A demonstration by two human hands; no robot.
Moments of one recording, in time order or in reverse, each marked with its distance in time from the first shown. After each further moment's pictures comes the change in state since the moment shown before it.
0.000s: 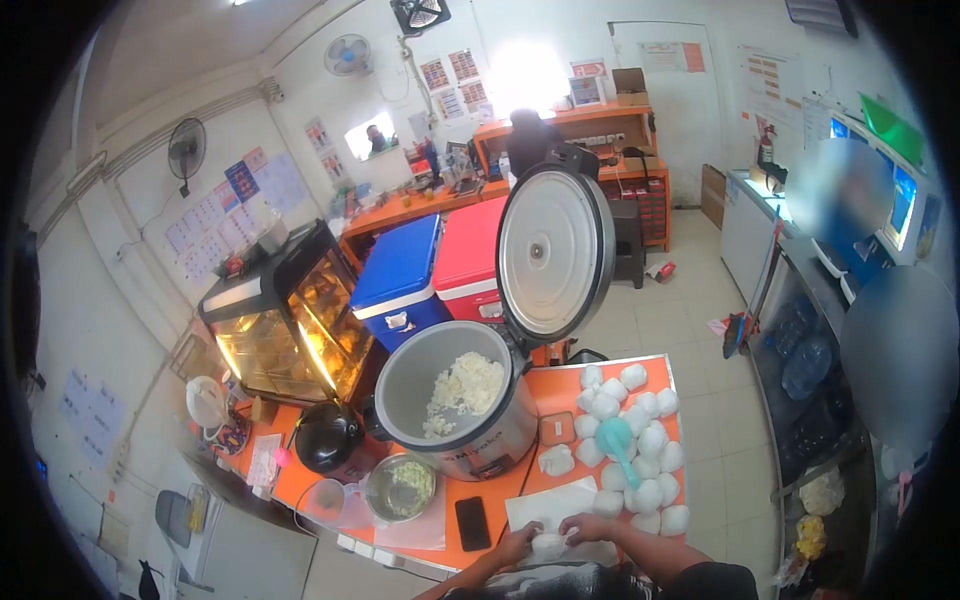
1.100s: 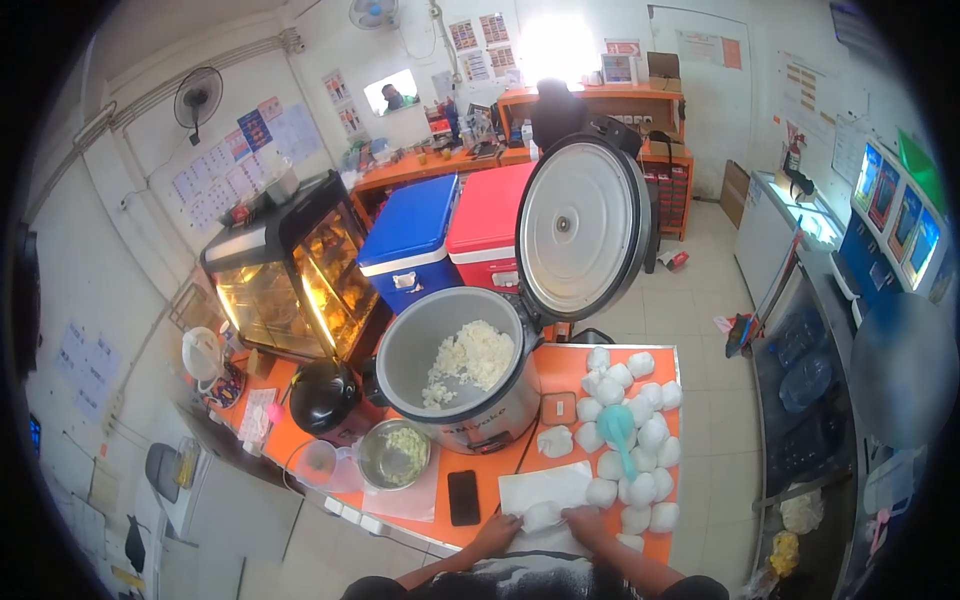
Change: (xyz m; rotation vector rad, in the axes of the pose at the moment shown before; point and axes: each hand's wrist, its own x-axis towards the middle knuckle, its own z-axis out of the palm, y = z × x) left_hand -0.027 -0.031 0.019 0.871 0.230 0.240; right_hand -0.031 -0.003 0.049 -0.473 0.644 -0.059
